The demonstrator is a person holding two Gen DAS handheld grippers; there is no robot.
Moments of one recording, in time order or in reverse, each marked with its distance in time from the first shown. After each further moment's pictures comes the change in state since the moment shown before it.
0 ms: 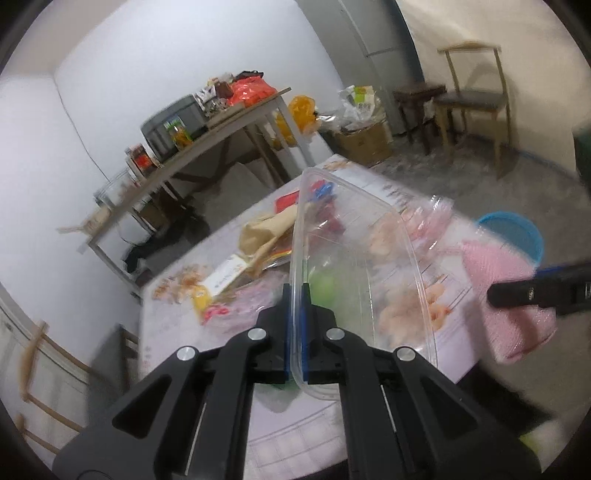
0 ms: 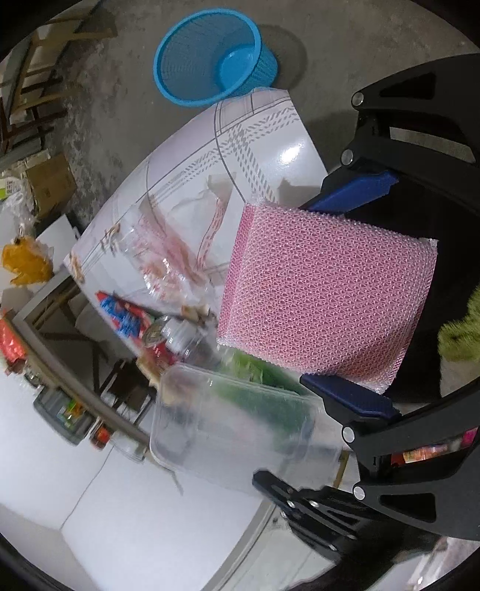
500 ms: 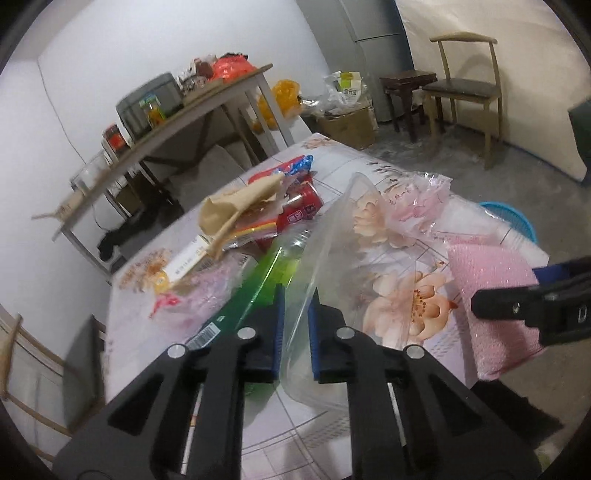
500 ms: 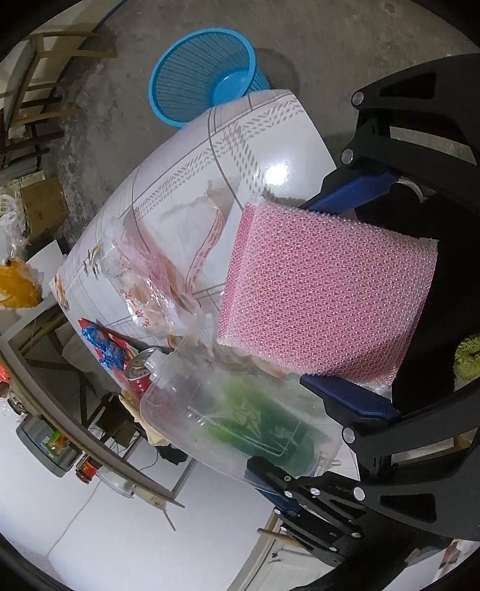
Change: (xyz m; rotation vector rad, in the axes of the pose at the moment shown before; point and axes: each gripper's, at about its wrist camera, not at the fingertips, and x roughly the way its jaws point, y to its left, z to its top) left arm 0.057 -0.021 -0.024 0.032 0.051 -0.030; right arm 0.046 0.006 0.006 -0.004 0.052 -0.207
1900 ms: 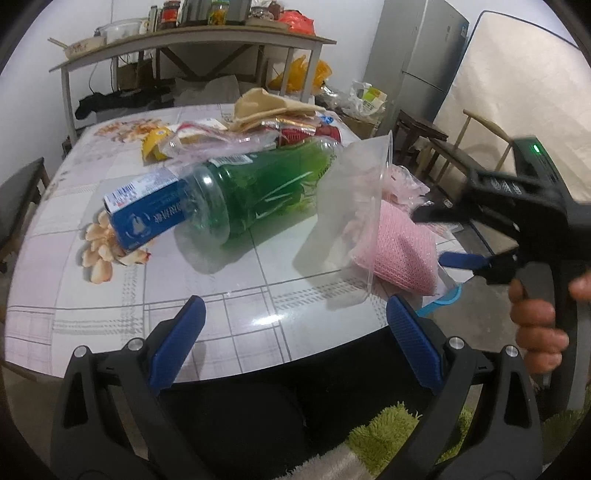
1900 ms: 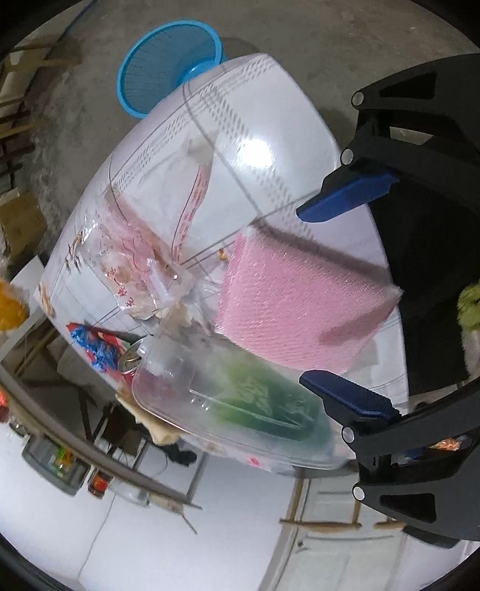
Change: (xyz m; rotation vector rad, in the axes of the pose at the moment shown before) left arm -0.022 0.061 -0.111 -0.527 0.090 -0.330; right arm 0.018 0.039 0.011 0.120 0.079 -0.033
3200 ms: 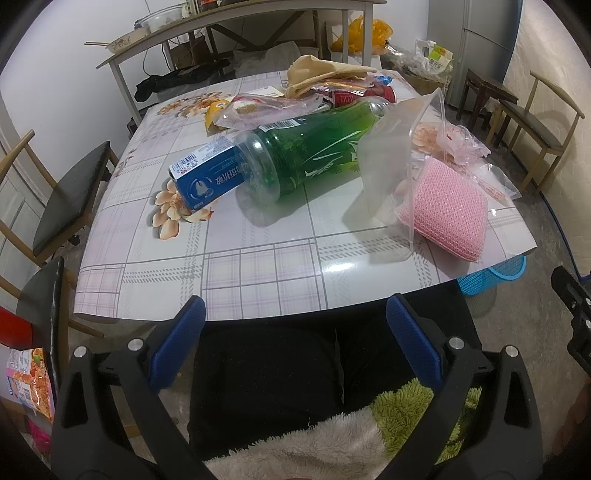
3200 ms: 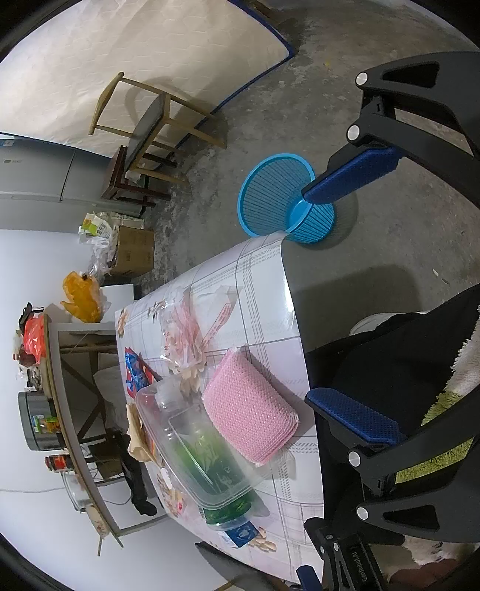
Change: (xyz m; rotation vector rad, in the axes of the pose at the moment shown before) left arm -0.016 -0.026 -0.006 -0.006 0.149 0.354; right arm -0.100 -0.025 -0.099 -0.431 -0.392 -0.455
